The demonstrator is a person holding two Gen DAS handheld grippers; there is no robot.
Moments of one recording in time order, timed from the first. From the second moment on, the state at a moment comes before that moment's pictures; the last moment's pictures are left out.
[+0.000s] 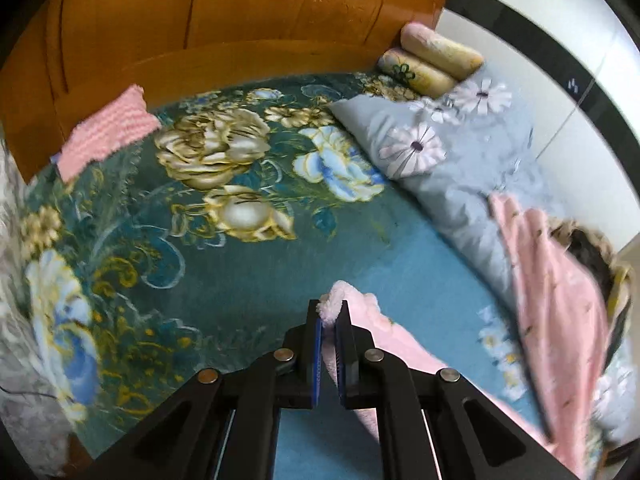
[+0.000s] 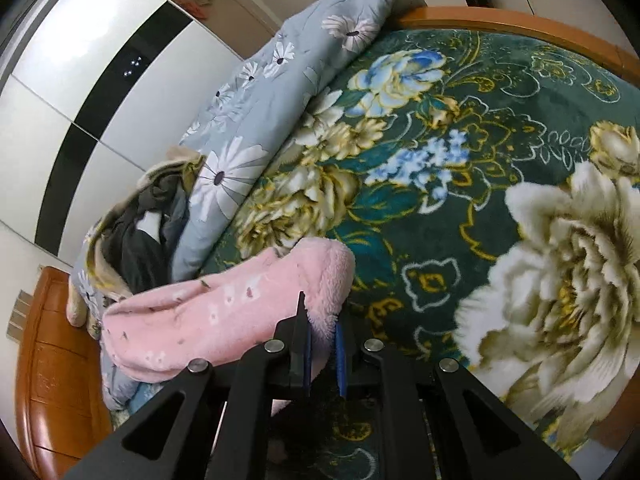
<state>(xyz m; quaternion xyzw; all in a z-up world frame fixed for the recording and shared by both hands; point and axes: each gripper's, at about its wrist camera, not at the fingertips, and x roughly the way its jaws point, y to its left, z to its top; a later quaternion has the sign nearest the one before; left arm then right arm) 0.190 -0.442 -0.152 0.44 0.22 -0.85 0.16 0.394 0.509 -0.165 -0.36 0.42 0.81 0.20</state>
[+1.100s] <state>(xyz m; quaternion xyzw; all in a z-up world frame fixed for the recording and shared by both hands) 0.230 -0.451 -0.221 0.53 0.20 -0.80 0.22 0.414 0.505 -0.232 -0.44 0.43 0.77 0.18</state>
